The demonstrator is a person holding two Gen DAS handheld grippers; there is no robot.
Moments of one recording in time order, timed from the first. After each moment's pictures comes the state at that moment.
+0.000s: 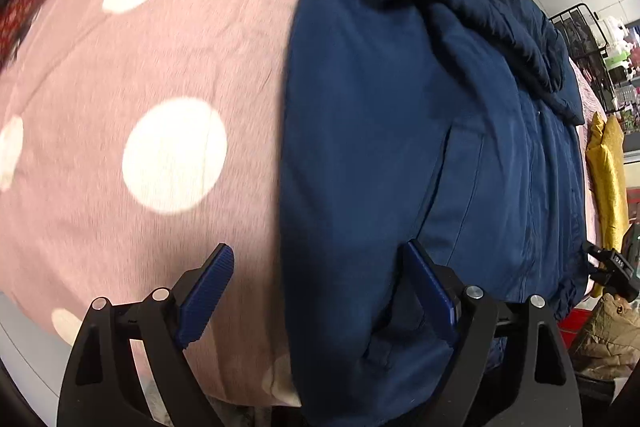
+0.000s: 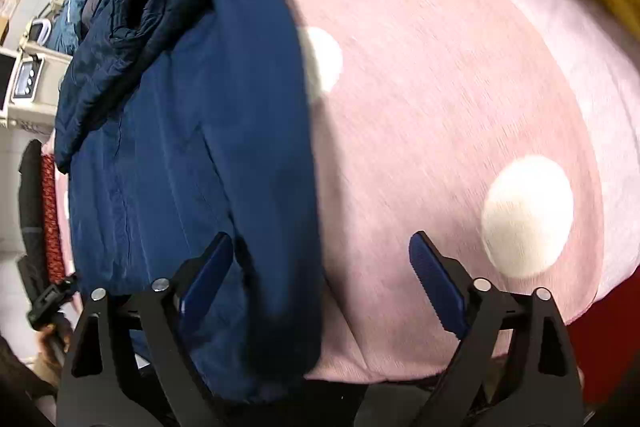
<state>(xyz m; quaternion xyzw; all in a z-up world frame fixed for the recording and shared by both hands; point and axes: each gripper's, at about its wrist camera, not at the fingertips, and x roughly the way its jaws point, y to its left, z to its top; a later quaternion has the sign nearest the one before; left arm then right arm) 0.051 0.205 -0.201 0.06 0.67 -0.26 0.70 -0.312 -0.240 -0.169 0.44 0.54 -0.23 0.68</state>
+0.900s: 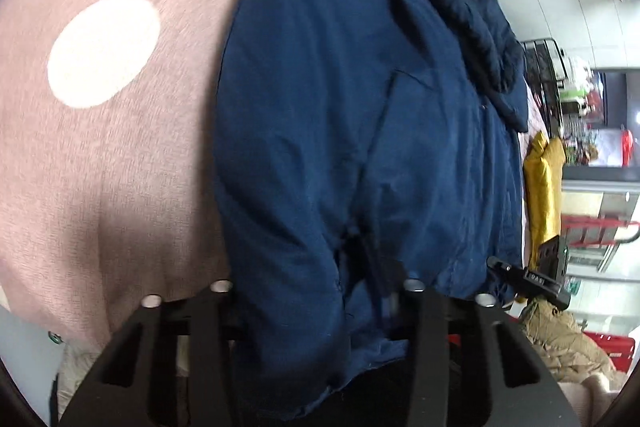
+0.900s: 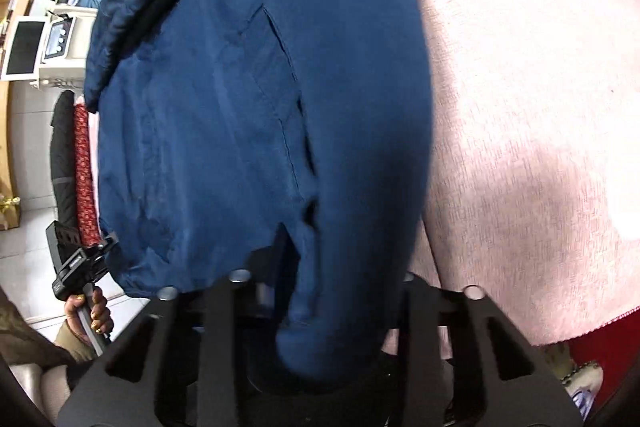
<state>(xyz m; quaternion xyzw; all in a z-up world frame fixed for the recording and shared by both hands) 0.020 0.208 -0.215 -0.07 0.70 -0.32 0.63 -0.285 -0.189 -0.197 0.48 0.57 -0.11 0.65</state>
